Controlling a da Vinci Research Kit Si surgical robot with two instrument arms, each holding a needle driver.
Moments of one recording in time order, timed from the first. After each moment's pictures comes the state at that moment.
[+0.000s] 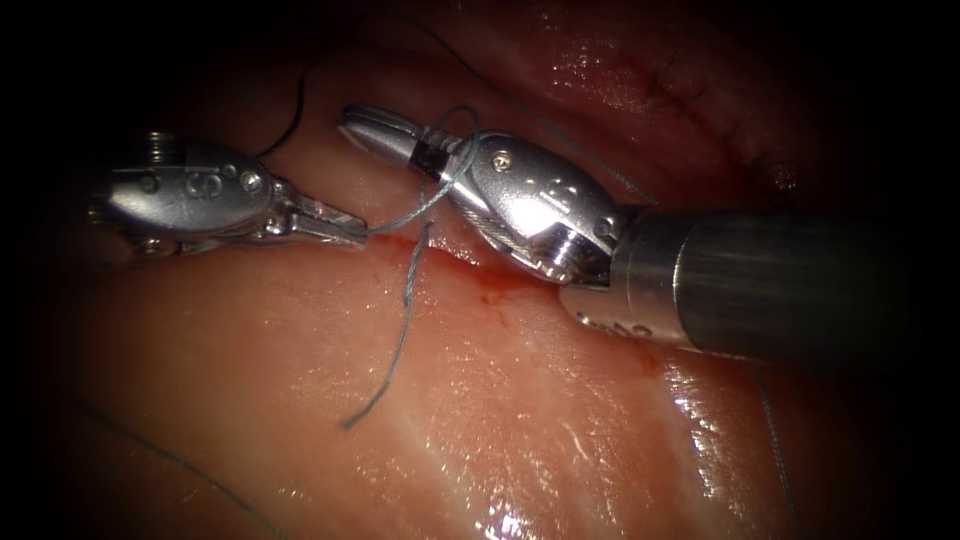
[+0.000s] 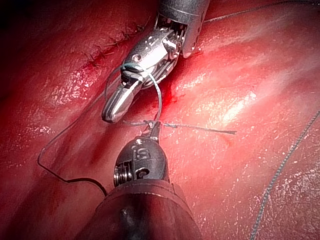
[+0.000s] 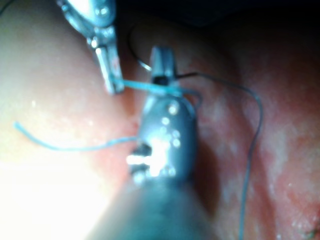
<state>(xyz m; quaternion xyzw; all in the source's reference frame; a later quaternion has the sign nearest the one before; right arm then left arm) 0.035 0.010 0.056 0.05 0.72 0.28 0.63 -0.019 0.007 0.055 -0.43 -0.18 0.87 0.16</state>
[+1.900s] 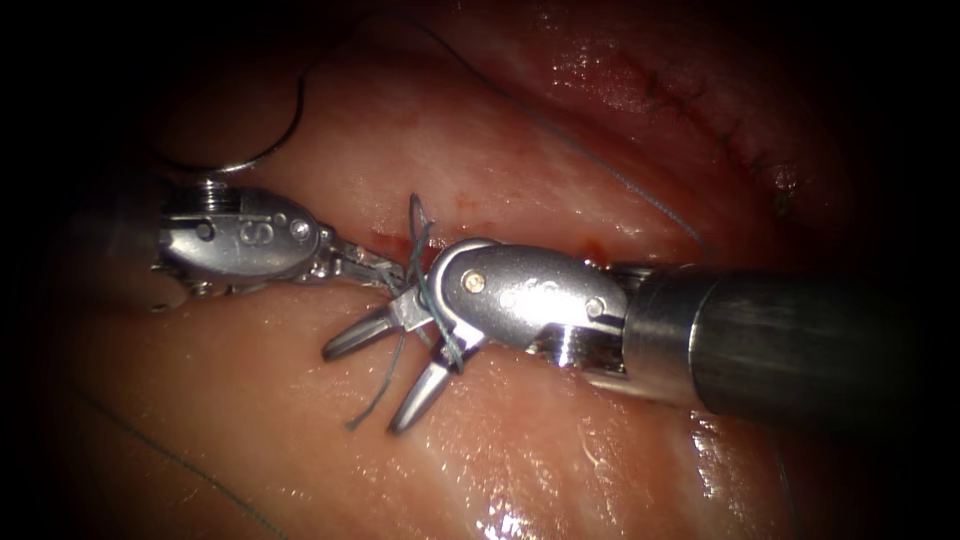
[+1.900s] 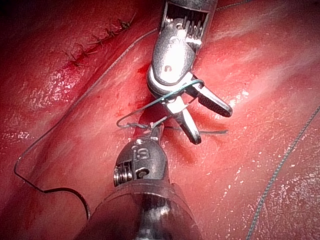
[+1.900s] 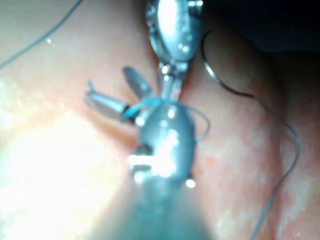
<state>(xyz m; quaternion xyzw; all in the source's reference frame) 0.037 0.001 0.054 0.37 0.63 -0.22 0.64 -0.021 0.004 0.057 -0.43 -0.20 0.87 0.13</state>
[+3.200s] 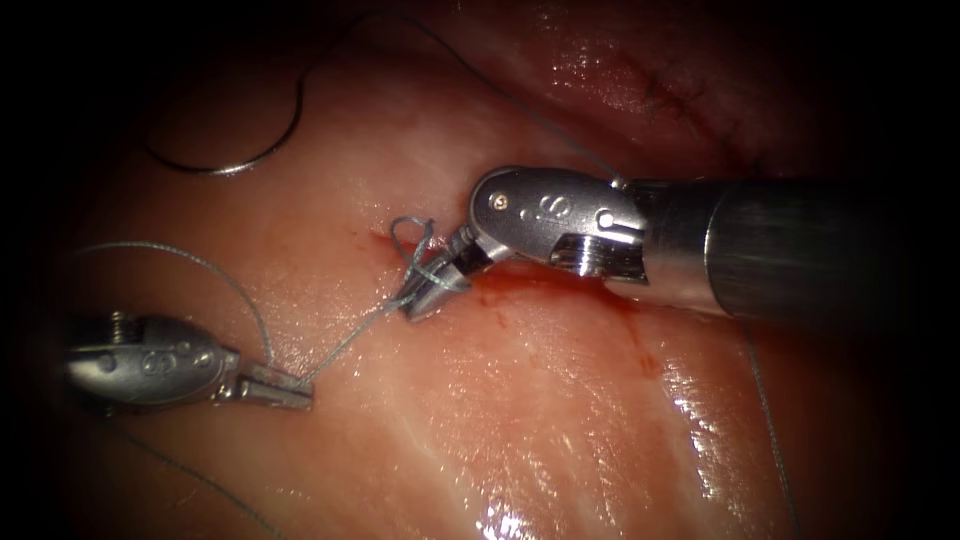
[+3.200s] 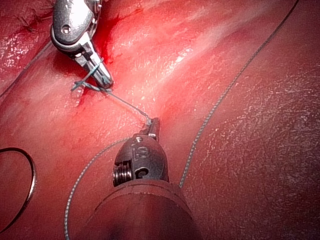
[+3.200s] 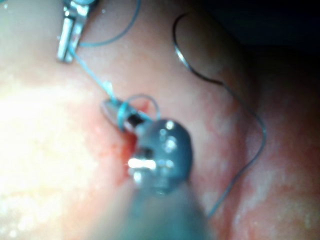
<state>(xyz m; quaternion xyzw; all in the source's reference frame) 0.034 0.008 0.060 0.36 0.57 -0.11 0.73 -0.015 -0.005 0.056 -0.40 -0.20 0.88 0.14</state>
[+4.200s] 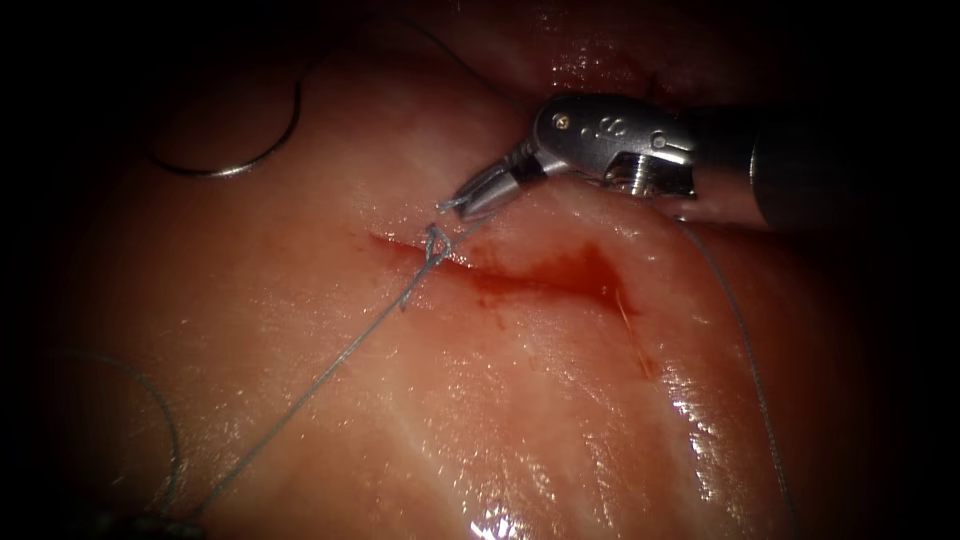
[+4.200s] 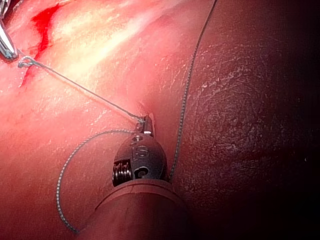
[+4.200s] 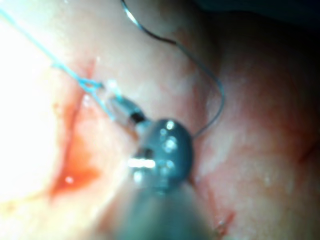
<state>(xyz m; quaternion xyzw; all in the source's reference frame) 0.030 0.014 0.063 0.30 0.57 -0.04 0.76 -0.009 -0.014 0.048 -0.39 -0.19 0.89 0.14</state>
